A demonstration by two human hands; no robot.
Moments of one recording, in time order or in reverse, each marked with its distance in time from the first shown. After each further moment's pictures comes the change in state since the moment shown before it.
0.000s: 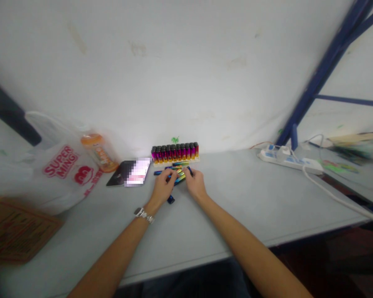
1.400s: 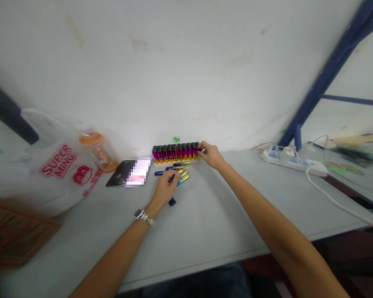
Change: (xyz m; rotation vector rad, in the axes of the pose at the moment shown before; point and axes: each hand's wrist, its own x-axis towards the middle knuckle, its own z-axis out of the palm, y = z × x) left_hand 0.001 0.003 -0.001 -0.014 -0.039 -0.020; right_hand 0.119 0.003 -0.072 -0.512 -0.198 -0.408
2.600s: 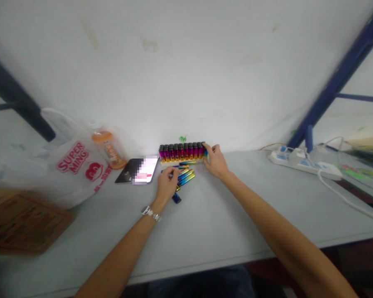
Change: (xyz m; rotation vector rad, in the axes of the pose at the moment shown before) left_hand 0.001 -0.008 -0.008 0.050 0.183 -0.127; right_hand -0.029 -0.013 0.020 -0.405 0.068 -0.030
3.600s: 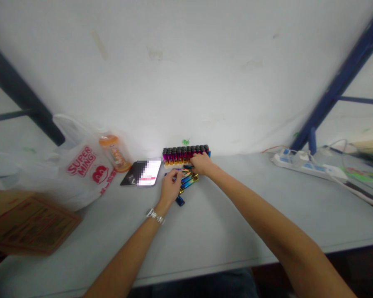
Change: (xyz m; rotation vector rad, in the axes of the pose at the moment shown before) left_hand 0.000 -0.002 -0.001 -0.015 -0.023 0.003; right_hand 0.042 -0.058 0.011 -0.348 -0.526 -0.289
